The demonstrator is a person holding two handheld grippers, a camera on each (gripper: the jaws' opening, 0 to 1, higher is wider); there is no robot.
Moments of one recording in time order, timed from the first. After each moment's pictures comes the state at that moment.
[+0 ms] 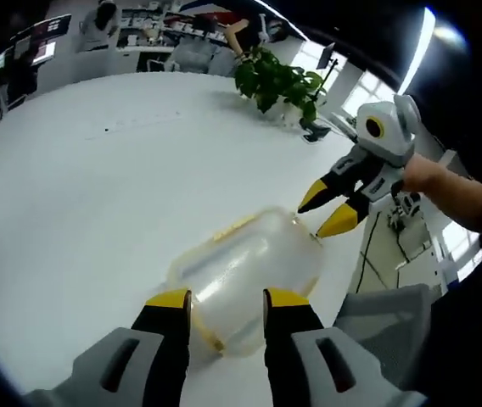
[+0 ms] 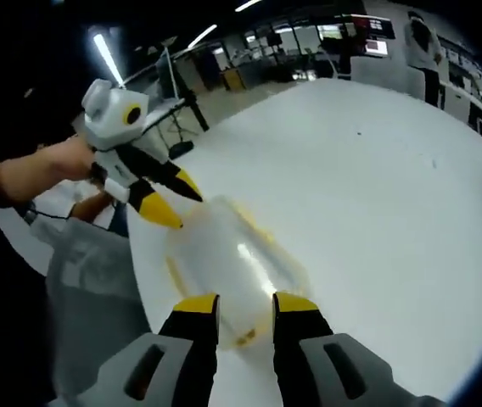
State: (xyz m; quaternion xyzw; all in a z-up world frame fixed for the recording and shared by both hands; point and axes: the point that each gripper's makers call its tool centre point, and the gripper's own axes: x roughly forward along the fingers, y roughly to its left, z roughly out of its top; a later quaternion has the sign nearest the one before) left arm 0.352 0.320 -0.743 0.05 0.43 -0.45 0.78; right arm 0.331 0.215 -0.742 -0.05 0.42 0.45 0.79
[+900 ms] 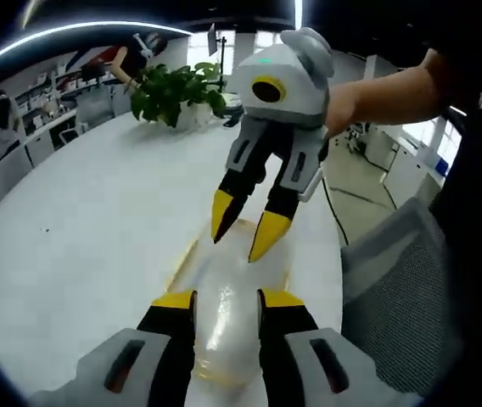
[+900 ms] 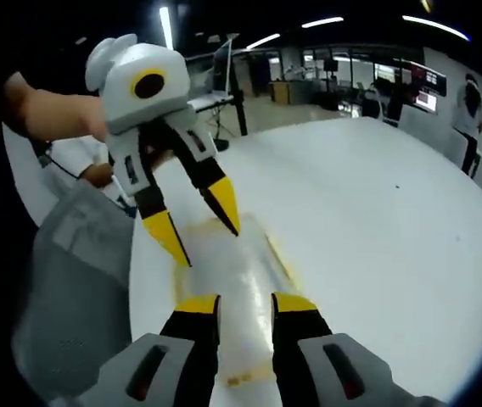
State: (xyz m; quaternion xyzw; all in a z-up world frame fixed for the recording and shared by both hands) left arm 0.333 0.275 -0.728 0.22 0.29 -0.60 0.71; right arm 0.342 0.251 -0.743 -0.13 0.34 0.52 0.77
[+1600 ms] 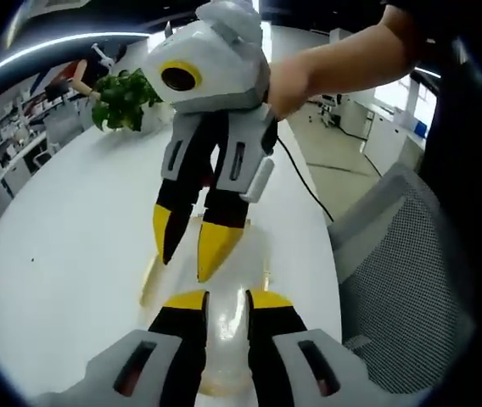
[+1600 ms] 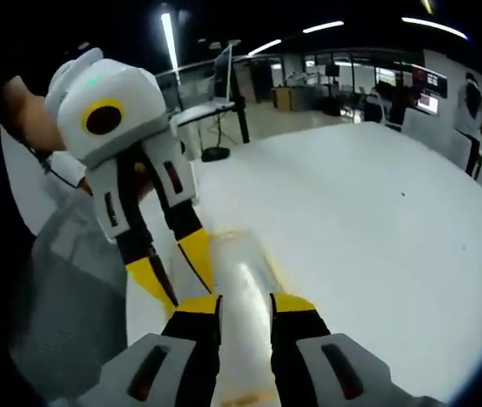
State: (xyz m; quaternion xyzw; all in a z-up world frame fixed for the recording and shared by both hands) left arm 0.312 0.264 -0.738 0.27 0.27 -0.64 0.67; right arm 0.358 0.266 -0.740 -0.11 0.32 0.52 0.78
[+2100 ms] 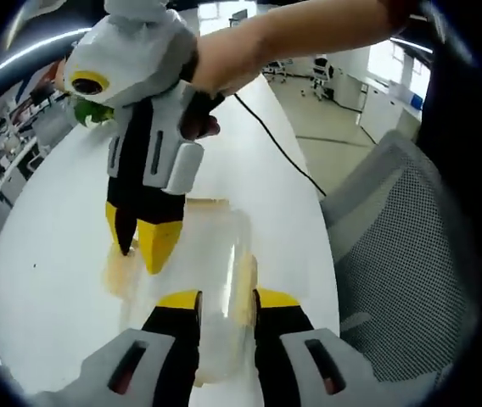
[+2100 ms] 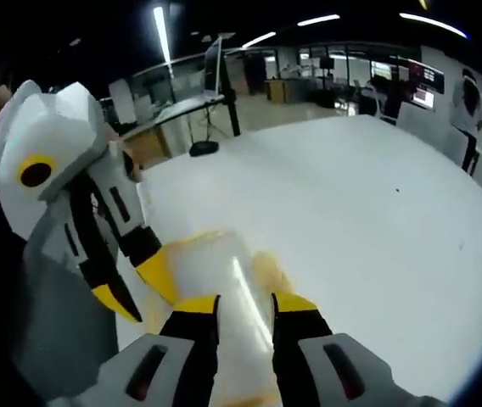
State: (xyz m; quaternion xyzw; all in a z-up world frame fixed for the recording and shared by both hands) left arm 0.297 0.272 -0.755 0.38 0.28 -0.61 0.64; right arm 0.374 0.265 -0.750 -0.12 0.36 0.51 0.77
